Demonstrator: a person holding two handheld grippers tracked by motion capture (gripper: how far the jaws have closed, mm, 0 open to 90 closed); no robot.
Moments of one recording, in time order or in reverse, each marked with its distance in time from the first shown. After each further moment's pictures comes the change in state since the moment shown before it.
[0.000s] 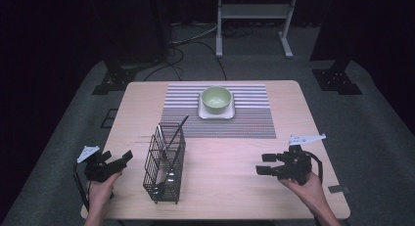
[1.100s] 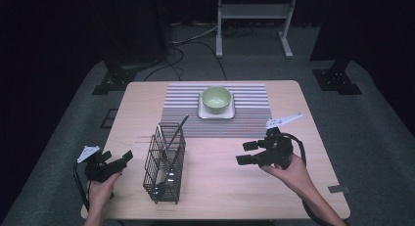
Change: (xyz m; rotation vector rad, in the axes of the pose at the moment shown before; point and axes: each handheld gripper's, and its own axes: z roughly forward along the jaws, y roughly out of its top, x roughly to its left) left arm 0.000 0.000 0.000 0.004 -0.003 0.006; right arm 0.037 0.066 0.034 0.113 0.057 -0.066
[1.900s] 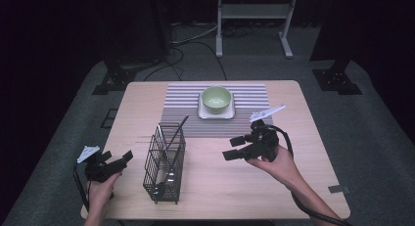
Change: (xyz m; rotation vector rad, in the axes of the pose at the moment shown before) left arm 0.000 0.000 -0.001 -0.002 -0.002 0.000; right arm 0.009 0.031 0.026 0.053 0.033 -0.020
